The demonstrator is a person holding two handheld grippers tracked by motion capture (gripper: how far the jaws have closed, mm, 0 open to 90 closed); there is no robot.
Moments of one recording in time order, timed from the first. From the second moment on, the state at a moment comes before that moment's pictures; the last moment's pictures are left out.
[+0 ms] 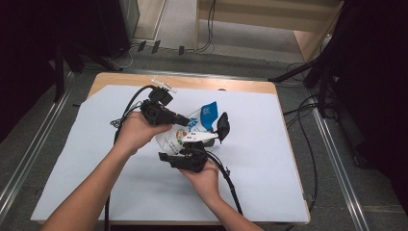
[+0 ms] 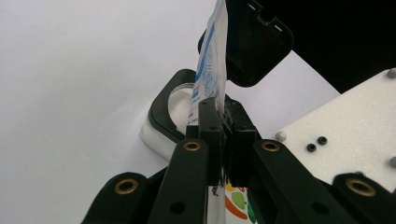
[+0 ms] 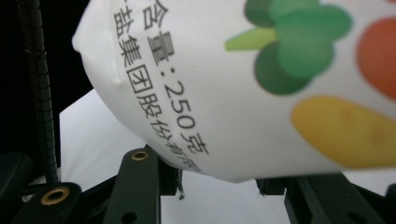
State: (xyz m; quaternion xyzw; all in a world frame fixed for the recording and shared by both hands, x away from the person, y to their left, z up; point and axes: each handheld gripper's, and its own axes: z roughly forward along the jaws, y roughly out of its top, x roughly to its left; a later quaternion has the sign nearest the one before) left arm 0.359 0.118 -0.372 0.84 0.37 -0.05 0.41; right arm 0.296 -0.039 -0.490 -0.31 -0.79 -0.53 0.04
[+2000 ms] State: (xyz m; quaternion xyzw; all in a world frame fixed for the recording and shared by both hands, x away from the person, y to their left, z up) left arm 0.340 0.161 -0.360 0.86 0.31 -0.07 0.41; right arm 0.297 -0.064 -0.498 -0.34 -0.78 -0.53 0.00
